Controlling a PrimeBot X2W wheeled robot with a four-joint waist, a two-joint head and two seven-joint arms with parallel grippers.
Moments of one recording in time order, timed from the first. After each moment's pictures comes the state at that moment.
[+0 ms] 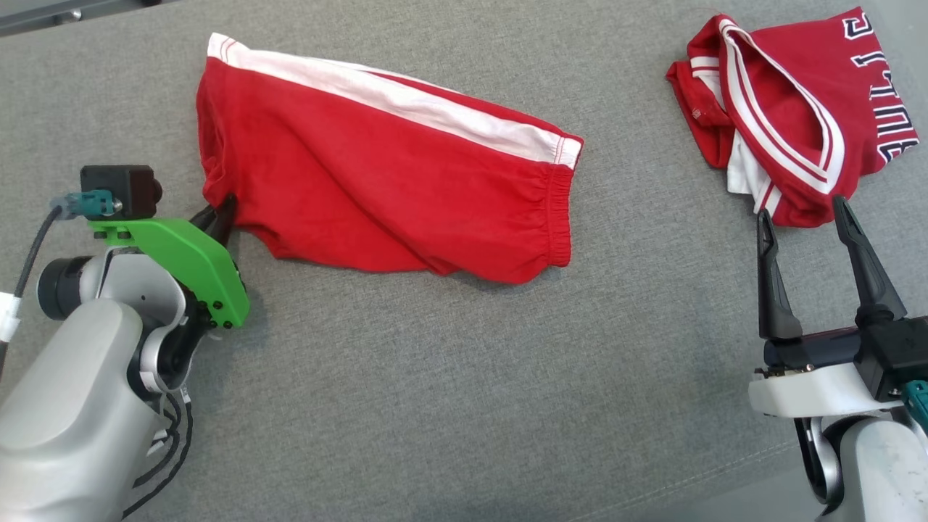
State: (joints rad) left arm -0.65 0.48 -0.58 0.39 -0.88 0.07 0.22; right arm -0.09 -0.05 -0.10 -0.13 -0.13 0.13 -0.26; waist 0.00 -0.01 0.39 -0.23
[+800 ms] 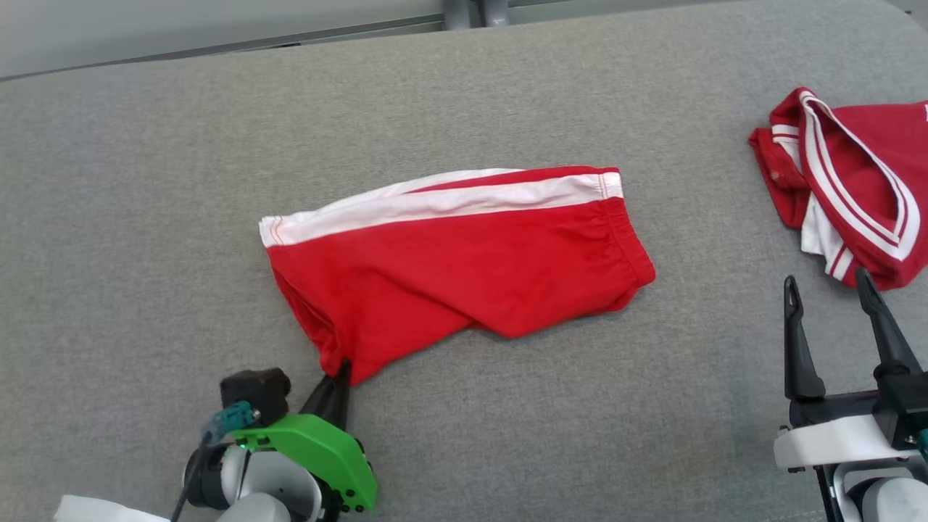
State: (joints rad) left arm -0.21 0.35 -0.66 0.15 -0.82 0.30 -0.02; right arm 0.03 -0.05 -0.17 -0.09 -0.12 0.13 -0.26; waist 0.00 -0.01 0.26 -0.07
